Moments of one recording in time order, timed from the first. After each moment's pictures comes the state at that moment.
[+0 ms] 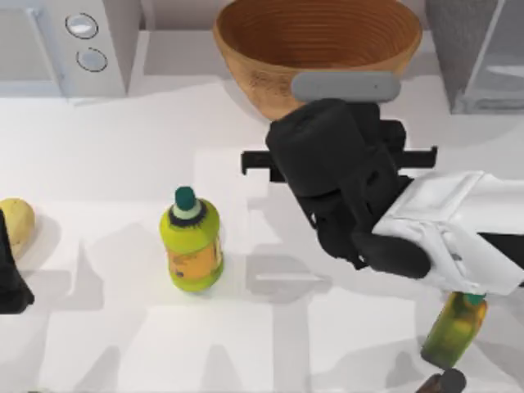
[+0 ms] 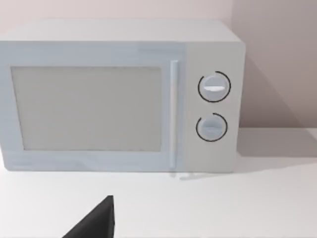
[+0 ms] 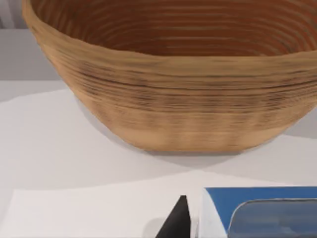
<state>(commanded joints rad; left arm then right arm) 0.00 0.00 0.00 0.00 0.00 0.00 0.87 1.72 1.02 0.09 0.80 0.47</state>
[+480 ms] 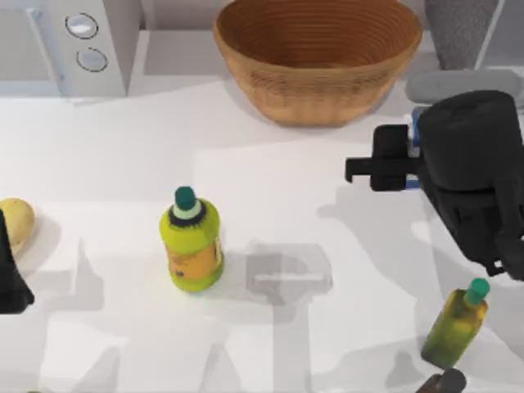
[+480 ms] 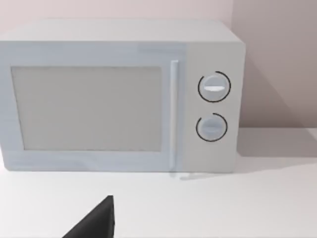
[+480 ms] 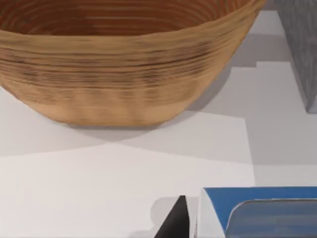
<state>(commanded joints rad) 0.00 0.00 0.00 0.00 0.00 0.00 0.70 1.39 0.77 0.04 0.60 0.36</state>
